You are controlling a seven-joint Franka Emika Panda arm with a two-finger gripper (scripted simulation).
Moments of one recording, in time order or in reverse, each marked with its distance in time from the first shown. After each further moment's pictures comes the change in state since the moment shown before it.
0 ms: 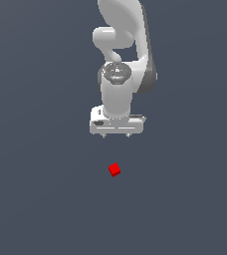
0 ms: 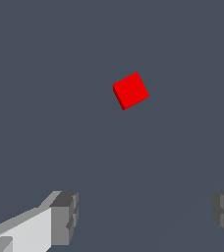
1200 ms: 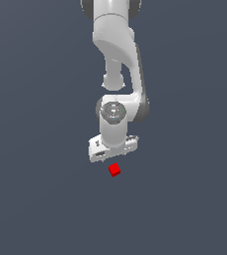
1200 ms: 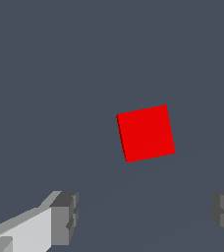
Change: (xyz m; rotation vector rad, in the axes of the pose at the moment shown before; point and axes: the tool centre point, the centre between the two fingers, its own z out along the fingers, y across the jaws) arm 0.057 0.012 0.084 -0.010 0.025 -0.287
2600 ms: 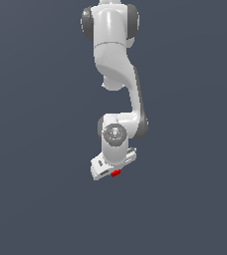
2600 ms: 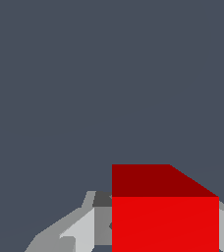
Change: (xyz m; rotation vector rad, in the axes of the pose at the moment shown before) arm 0.041 0.008 0.054 -0.008 0.017 -0.193
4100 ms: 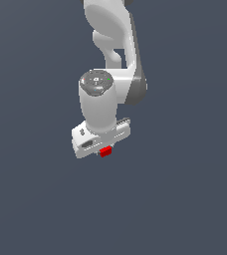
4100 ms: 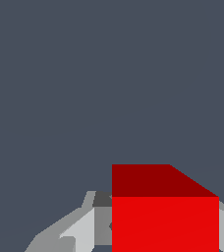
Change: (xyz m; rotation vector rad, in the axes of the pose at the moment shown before) arm -0.041 0.023 -0.152 0.000 -0.001 0.000
